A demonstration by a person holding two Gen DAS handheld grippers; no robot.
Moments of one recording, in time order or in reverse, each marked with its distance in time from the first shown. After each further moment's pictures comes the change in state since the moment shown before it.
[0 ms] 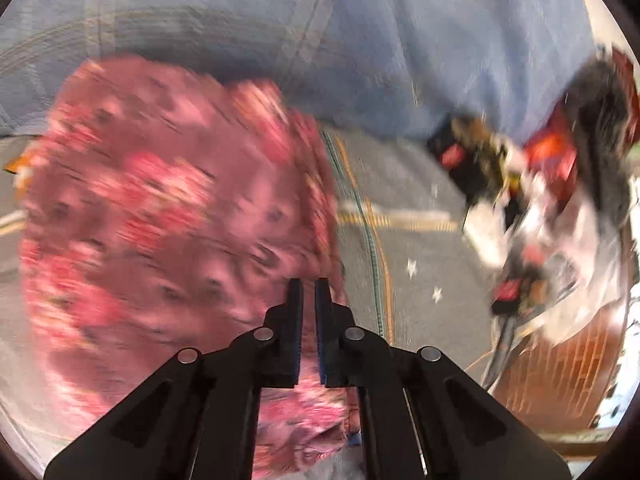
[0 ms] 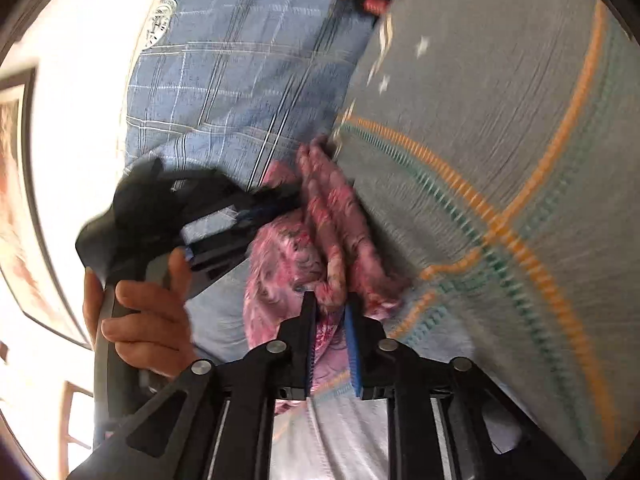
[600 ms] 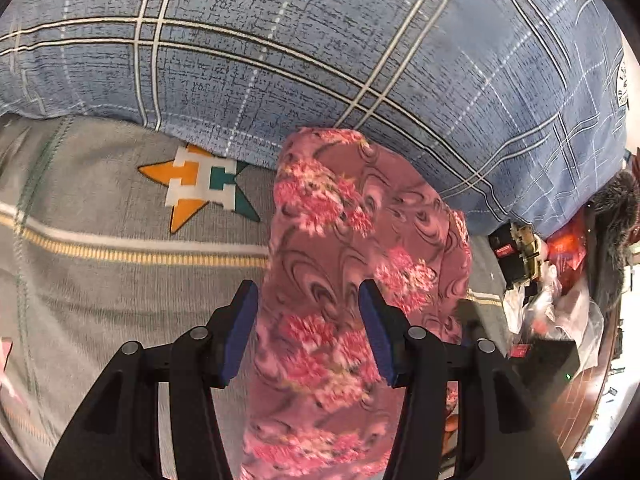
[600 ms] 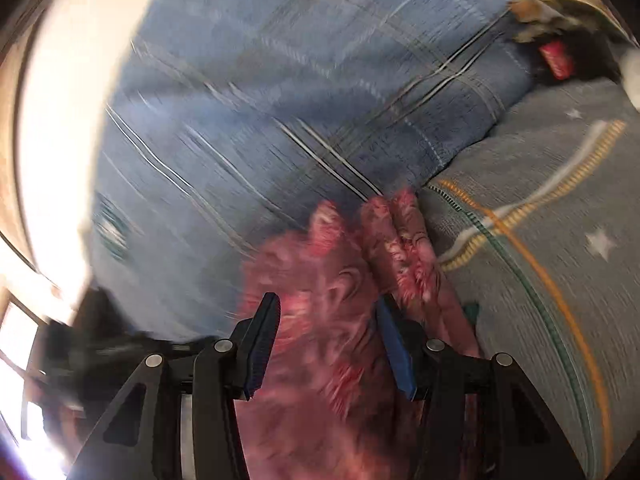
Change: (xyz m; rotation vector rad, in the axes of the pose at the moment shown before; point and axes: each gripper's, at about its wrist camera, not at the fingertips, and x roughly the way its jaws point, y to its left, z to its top) left arm -0.049 0.156 0.020 -0.200 -0.107 -0.002; right arm 0.176 0.096 0.060 -0.419 0.167 -0.120
